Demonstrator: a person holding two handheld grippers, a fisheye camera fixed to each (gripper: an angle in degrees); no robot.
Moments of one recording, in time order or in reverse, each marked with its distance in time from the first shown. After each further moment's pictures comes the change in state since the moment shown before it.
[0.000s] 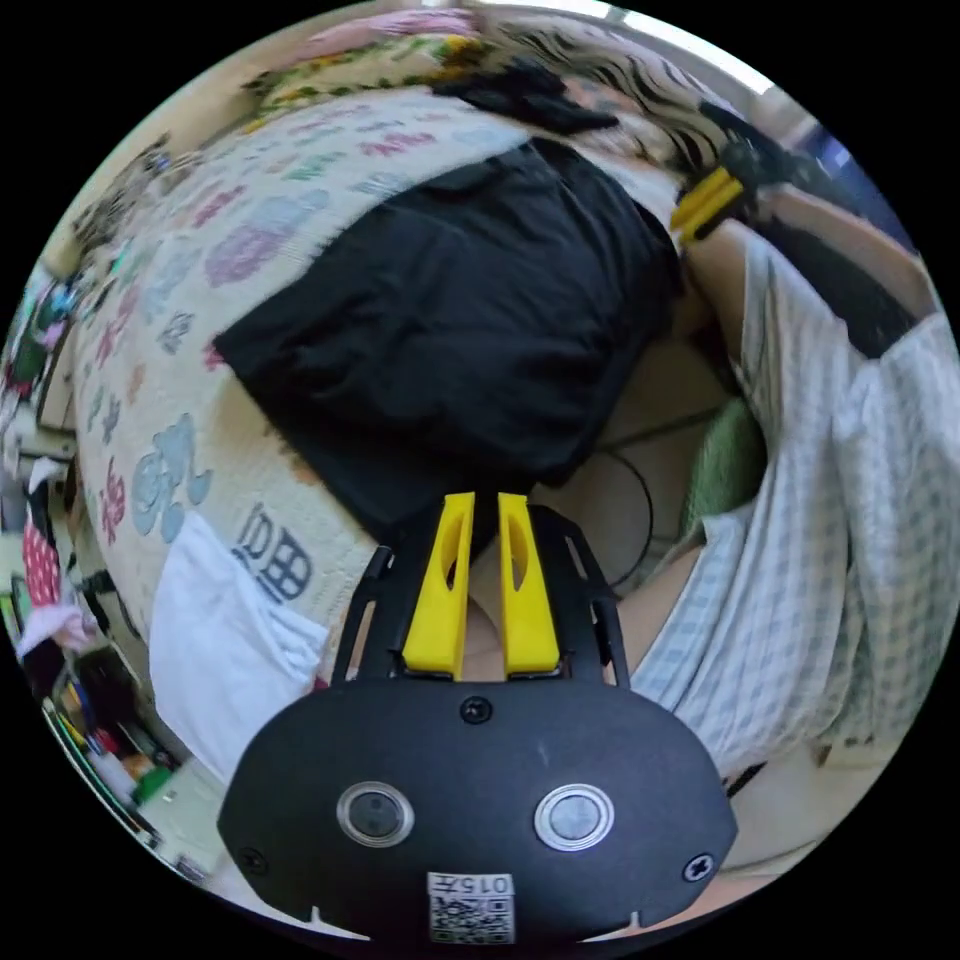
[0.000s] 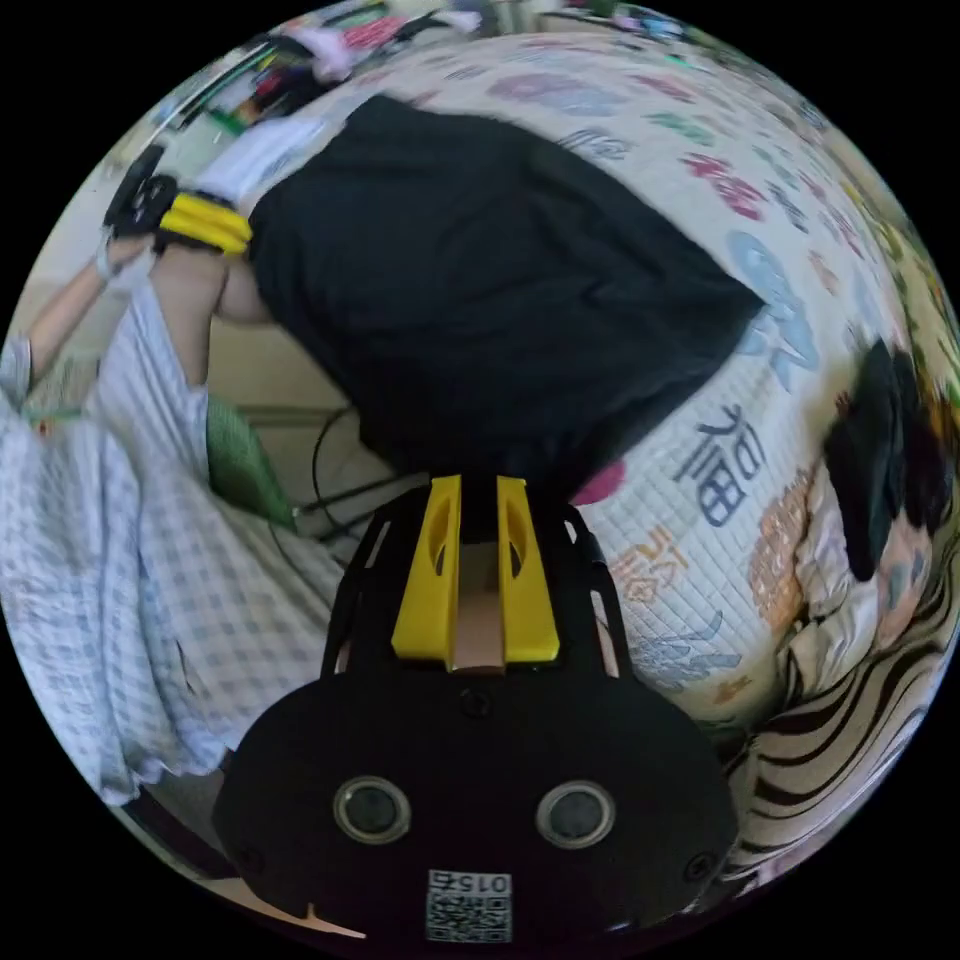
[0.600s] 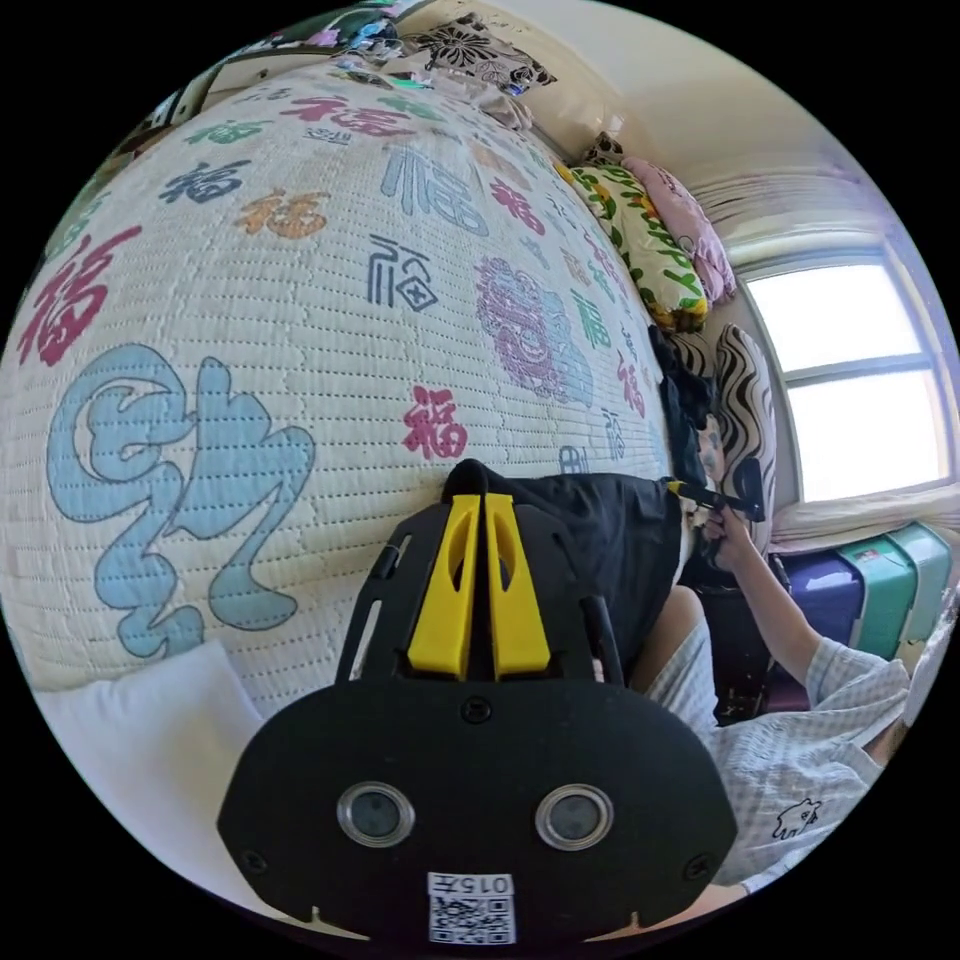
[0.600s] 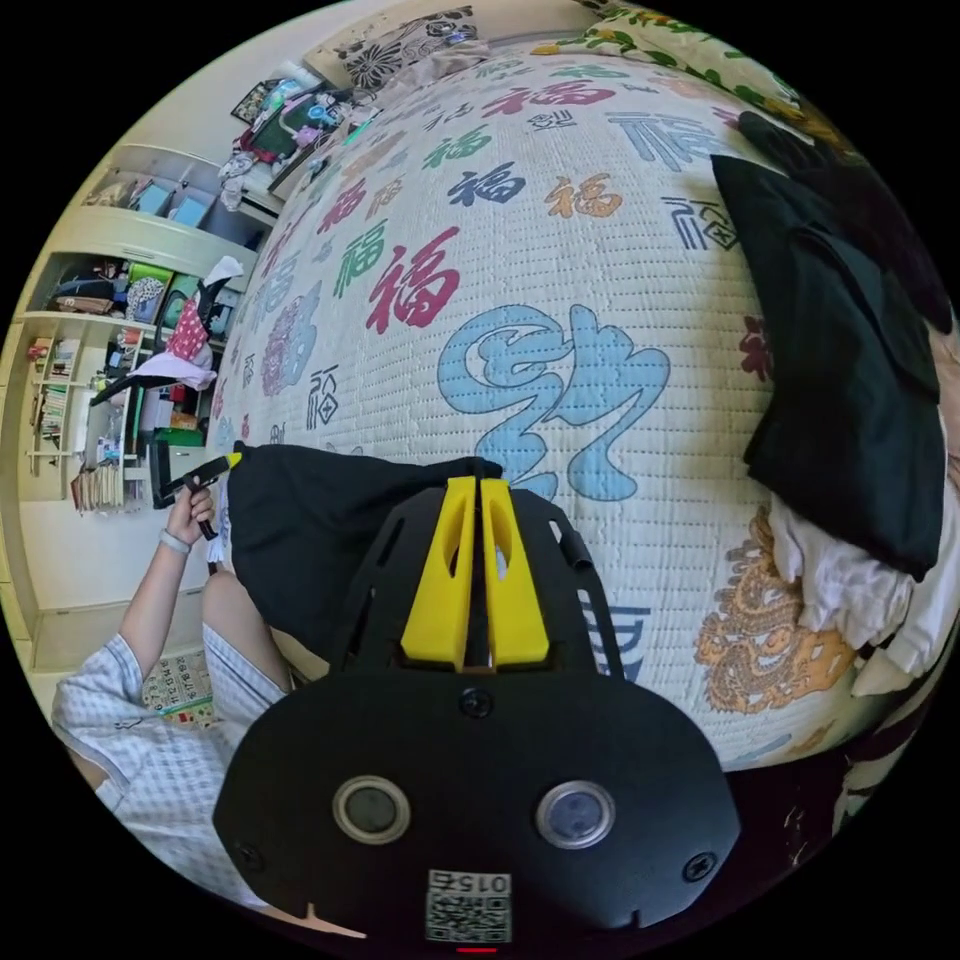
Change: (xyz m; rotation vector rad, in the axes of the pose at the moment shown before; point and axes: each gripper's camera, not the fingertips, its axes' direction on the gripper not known) left arm -0.233 0.045 0.037 0.235 0.408 -0.644; right arm 0.173 -0.073 0.022 0.244 -0.281 0.553
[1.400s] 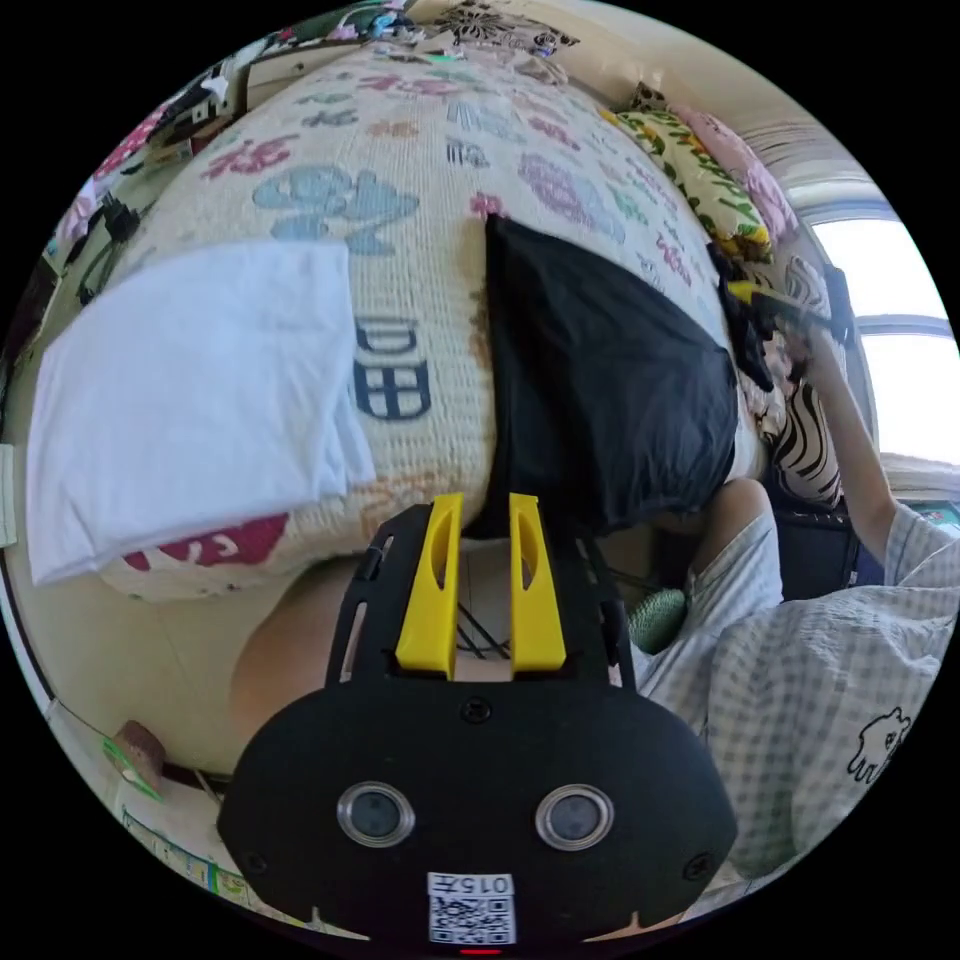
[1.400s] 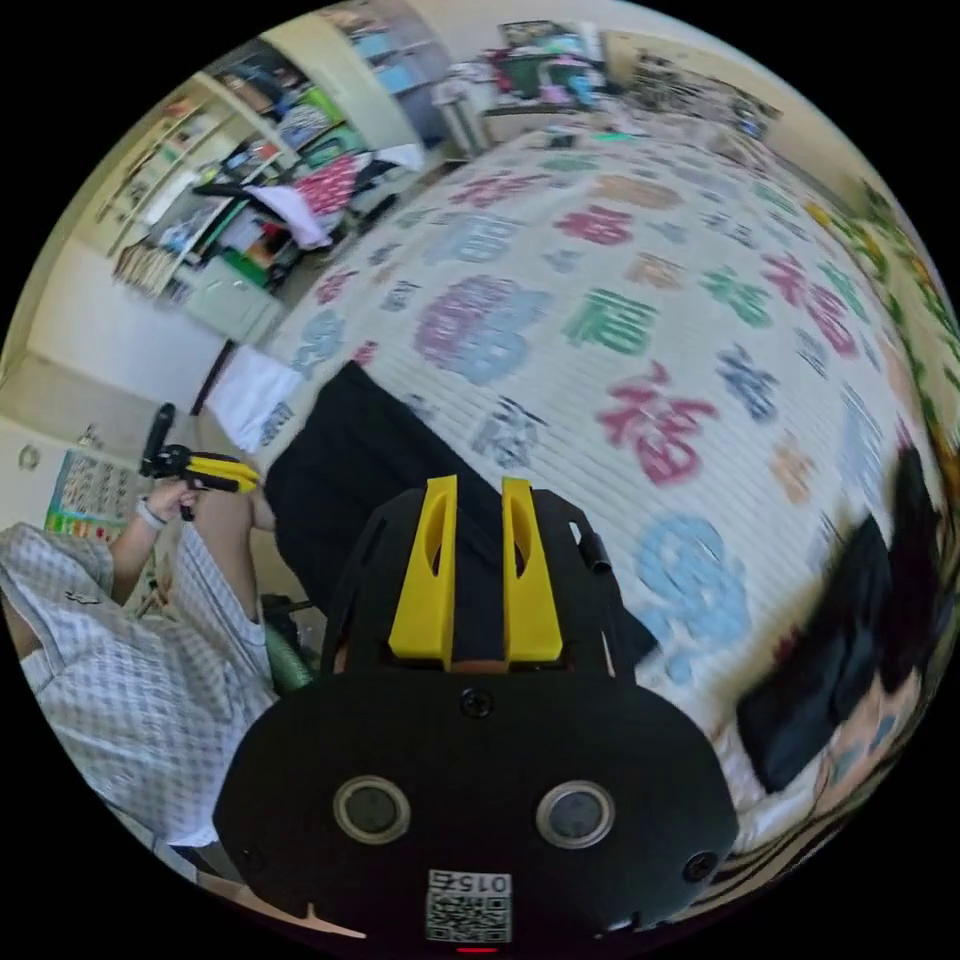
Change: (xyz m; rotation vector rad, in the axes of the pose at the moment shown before) left arm 0.000 0.198 -0.047 -0.195 -0.215 -0.074; right arm -0.246 -0.094 0.089 -0.048 0.003 -0.625
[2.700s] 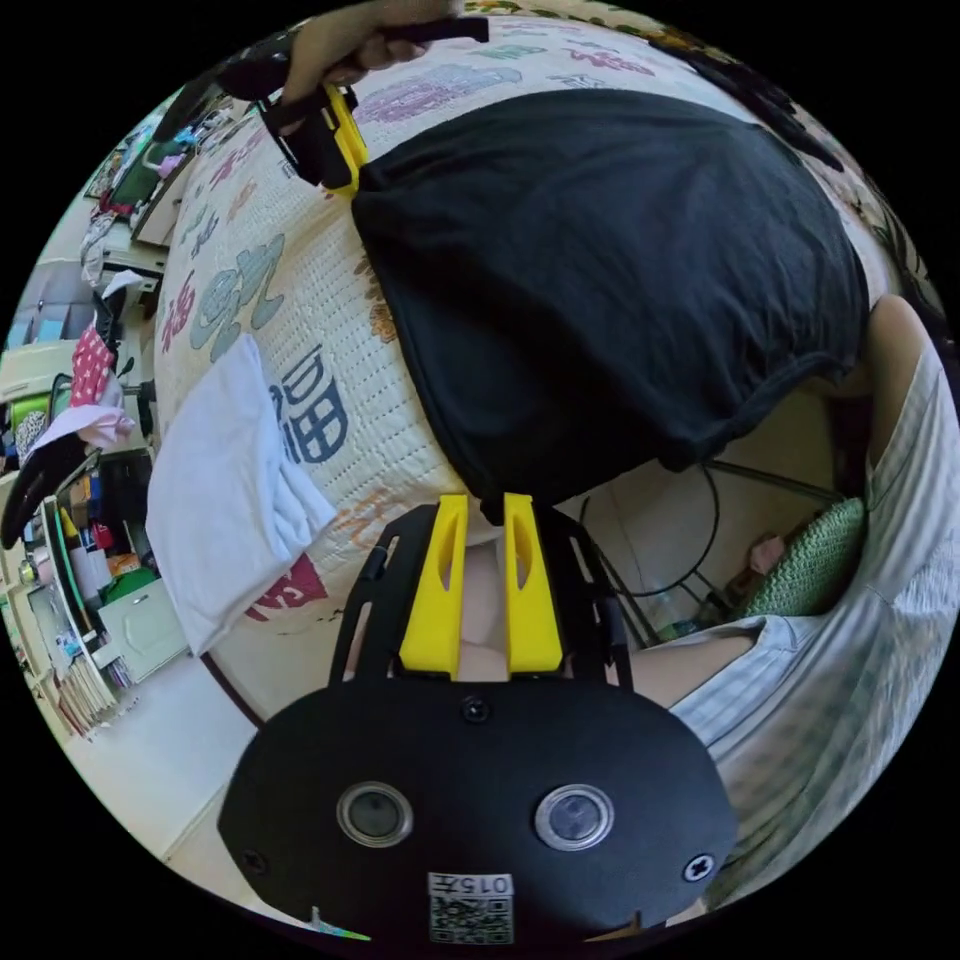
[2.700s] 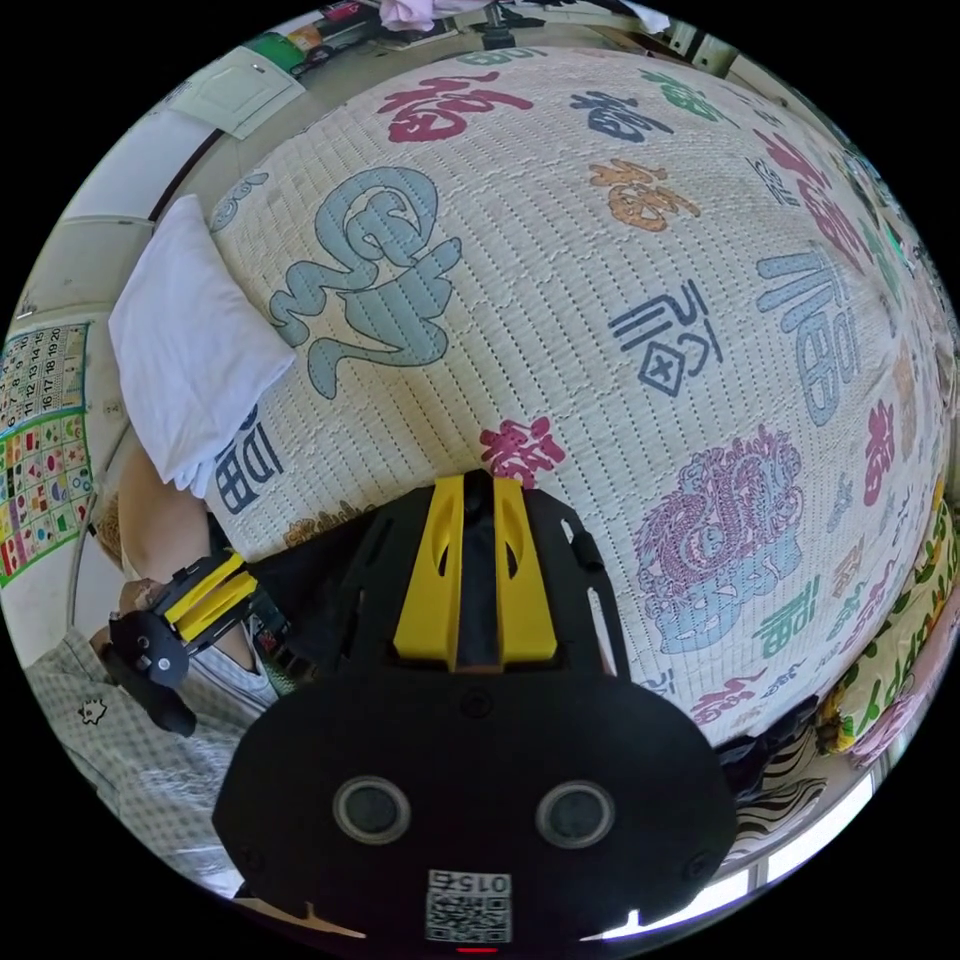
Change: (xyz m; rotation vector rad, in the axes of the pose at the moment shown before) left arm 0.147 0.045 0.063 -0.138 -0.567 0.329; right arm -0.255 -0.365 0.321 -0.544 0.241 -0.272
